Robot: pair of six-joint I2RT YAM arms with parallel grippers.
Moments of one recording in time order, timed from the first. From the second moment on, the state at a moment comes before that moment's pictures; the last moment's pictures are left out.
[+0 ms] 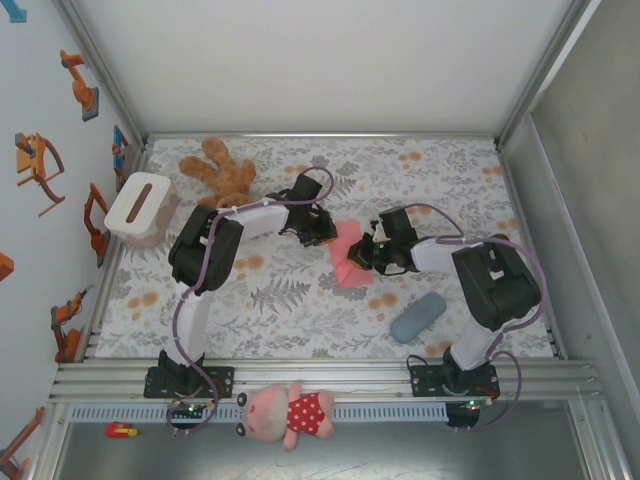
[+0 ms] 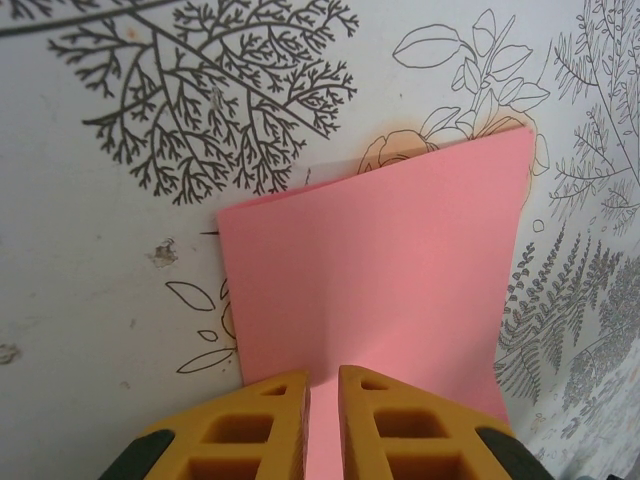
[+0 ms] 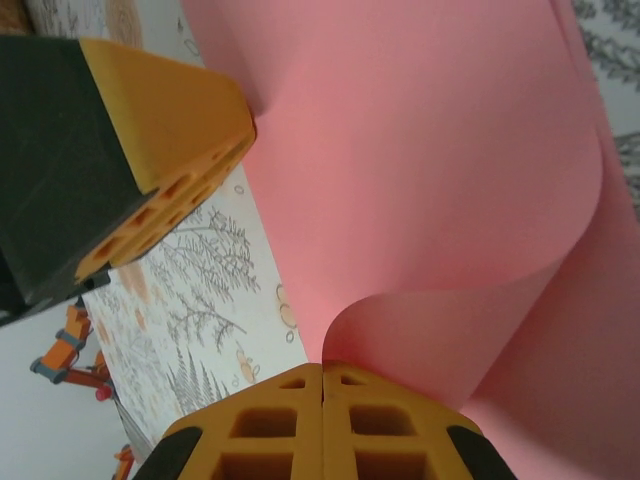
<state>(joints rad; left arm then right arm) -0.67 2.16 1.48 -0.40 0.39 -0.81 0.44 1.73 0.76 0.07 -0.58 0.94</state>
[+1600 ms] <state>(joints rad) -0.67 2.16 1.47 -0.40 0.42 -0.81 0.45 1.76 0.77 0.03 -0.55 0.93</state>
